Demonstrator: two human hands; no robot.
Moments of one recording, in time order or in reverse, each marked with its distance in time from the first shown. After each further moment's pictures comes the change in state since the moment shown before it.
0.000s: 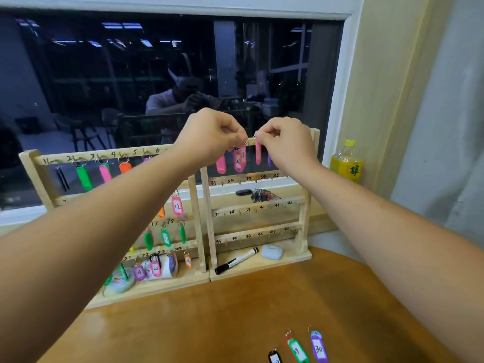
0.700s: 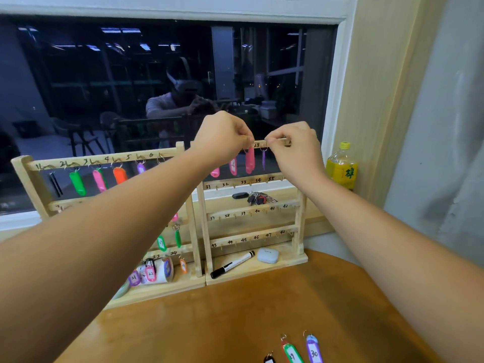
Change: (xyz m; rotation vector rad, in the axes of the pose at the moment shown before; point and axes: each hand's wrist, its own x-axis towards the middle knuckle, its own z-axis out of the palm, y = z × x) left_hand 0.030 0.014 0.031 0.129 -0.003 0.001; right_hand -0.015 0.018 -0.015 -0.024 0.090 0.033
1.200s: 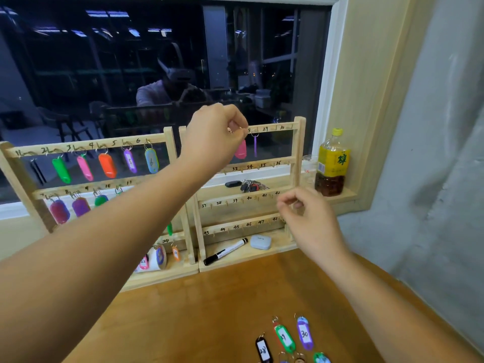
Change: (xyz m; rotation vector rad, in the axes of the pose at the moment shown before) left_hand -0.038 0.005 0.015 0.068 0.207 0.132; right_hand -0.147 0.043 -0.029 0.125 -0.173 0.129
